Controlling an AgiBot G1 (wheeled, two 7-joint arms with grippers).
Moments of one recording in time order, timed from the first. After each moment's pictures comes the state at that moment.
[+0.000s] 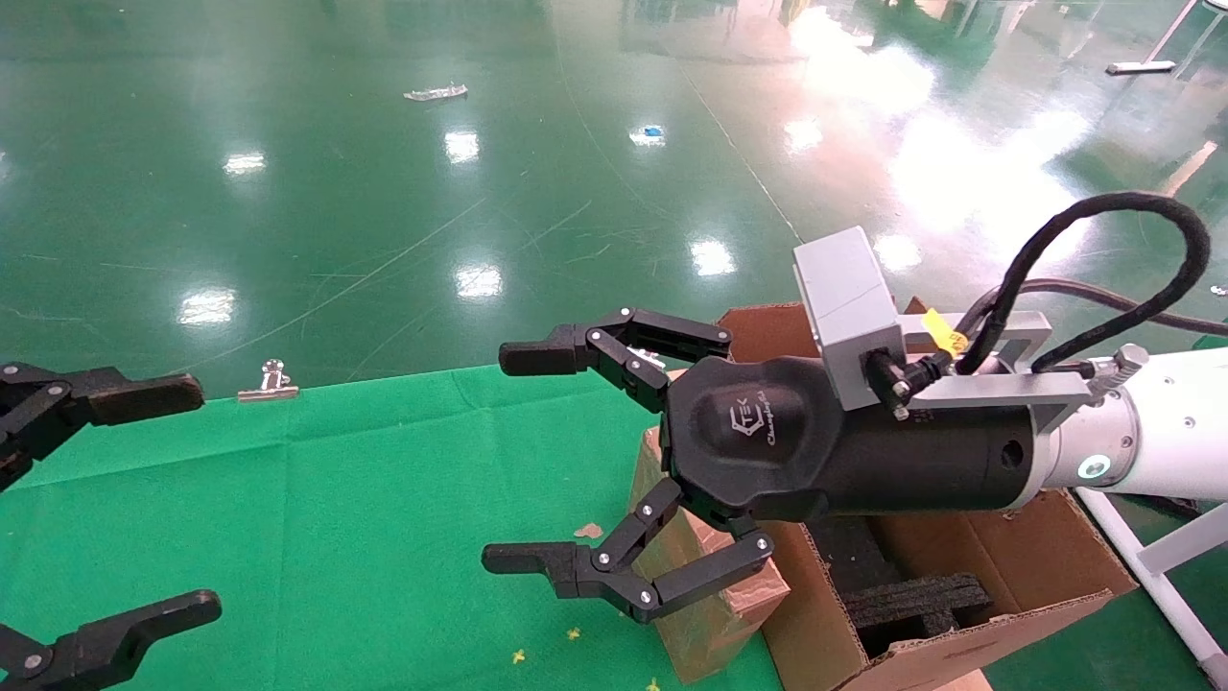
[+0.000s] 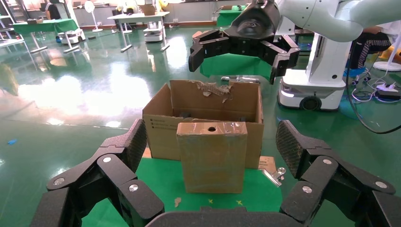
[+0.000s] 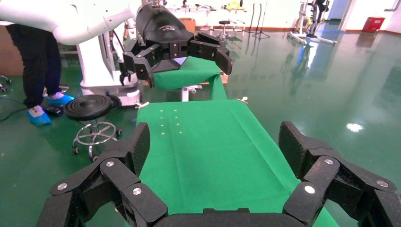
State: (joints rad) left arm -1.07 0.61 0.28 -1.28 0.73 1.50 -0.19; right arm 1.07 -0.61 -0.28 1.28 -0.73 -1.50 0.19
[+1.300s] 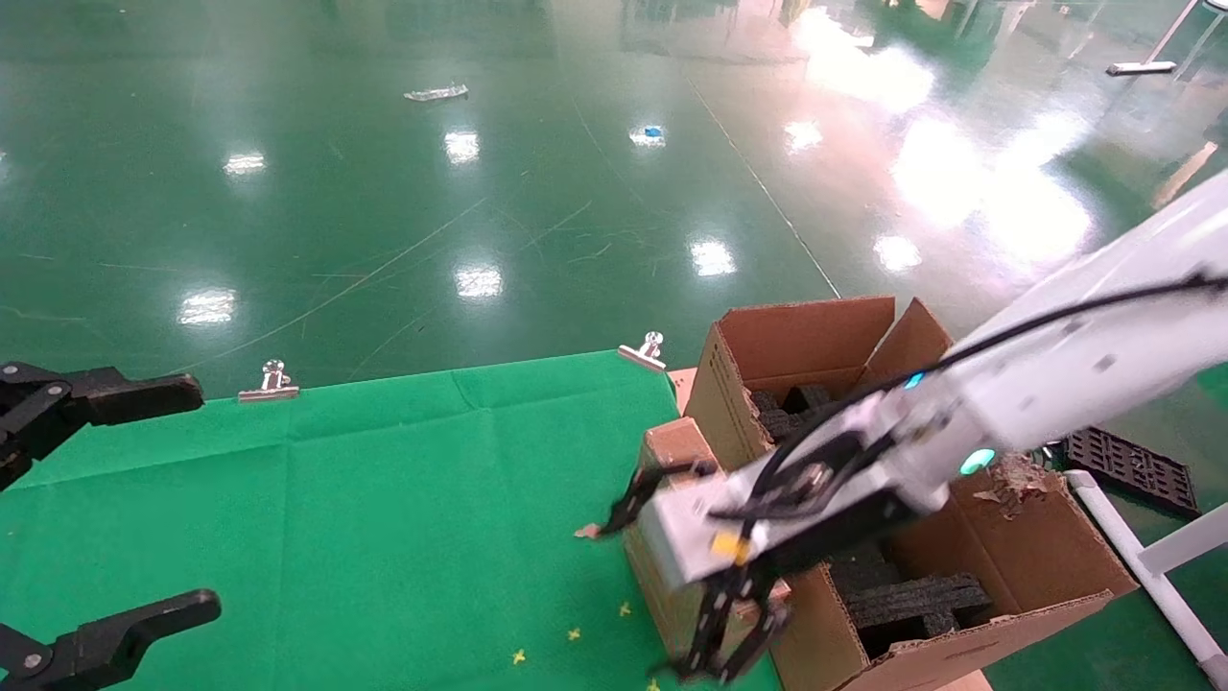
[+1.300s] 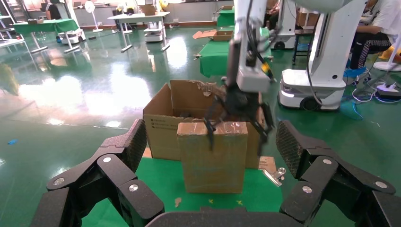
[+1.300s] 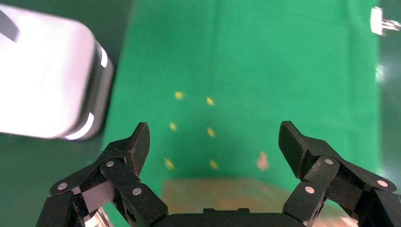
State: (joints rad) left arm -1.08 0.61 0.28 -1.28 0.73 1.49 -0.19; right arm 1.64 -0.63 -0.90 1.36 -1.31 -1.58 0.19
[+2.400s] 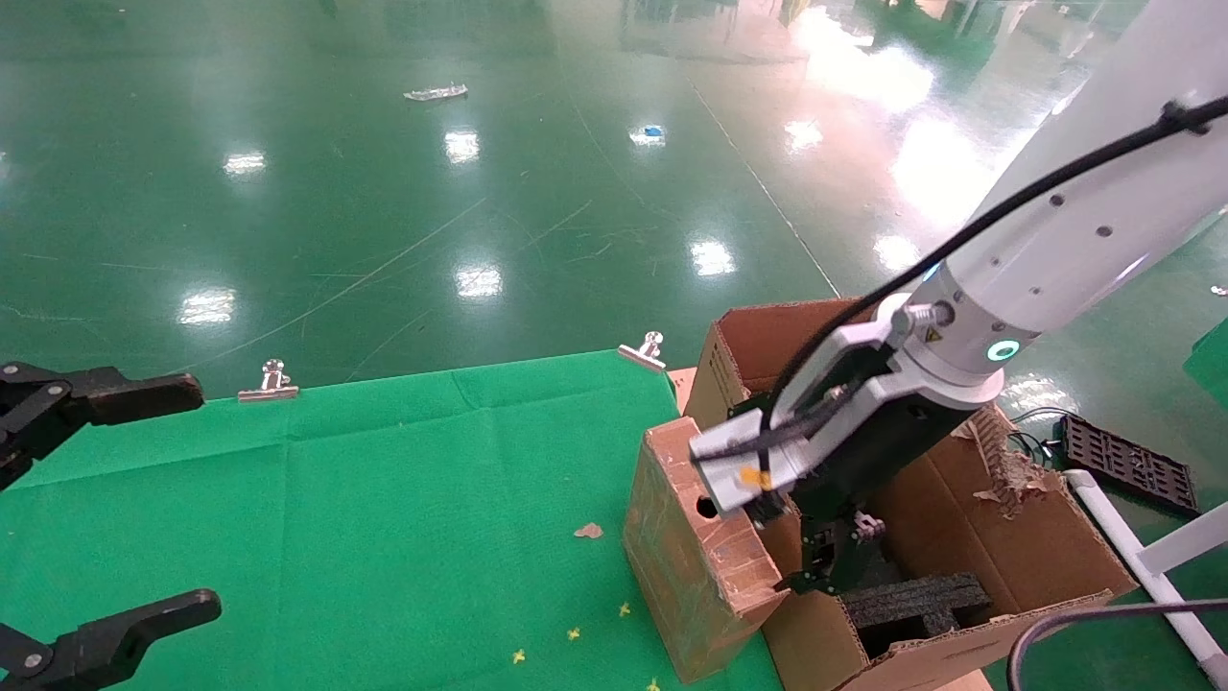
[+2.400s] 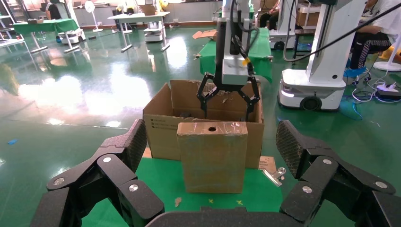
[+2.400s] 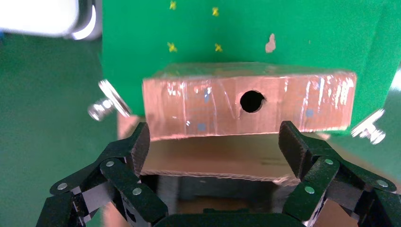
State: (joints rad) left arm -1.08 0.61 0.28 -1.28 0.73 1.49 -0.18; right arm 2.21 -0.75 -1.60 1.35 -1.36 -1.56 0.48
